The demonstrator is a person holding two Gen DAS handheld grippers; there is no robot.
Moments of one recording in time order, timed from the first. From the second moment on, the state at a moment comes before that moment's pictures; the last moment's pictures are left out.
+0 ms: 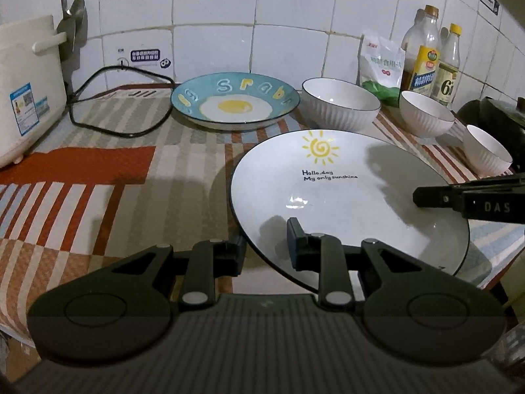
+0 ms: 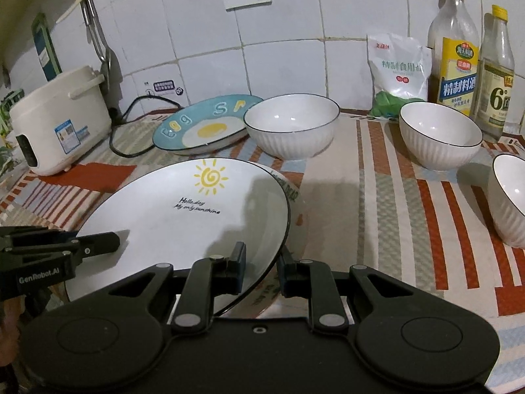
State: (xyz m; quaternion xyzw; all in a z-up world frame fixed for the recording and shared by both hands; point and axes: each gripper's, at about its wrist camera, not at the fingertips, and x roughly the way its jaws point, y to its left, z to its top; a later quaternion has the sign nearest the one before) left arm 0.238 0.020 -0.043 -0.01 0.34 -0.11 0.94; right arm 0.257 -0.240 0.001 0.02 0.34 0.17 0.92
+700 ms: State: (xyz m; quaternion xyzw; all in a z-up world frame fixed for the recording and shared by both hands) left arm 0.248 0.028 -0.046 -0.07 0.37 -0.11 0.92; right arm 0.270 -0.233 0.020 -0.04 0.39 0.18 0.90
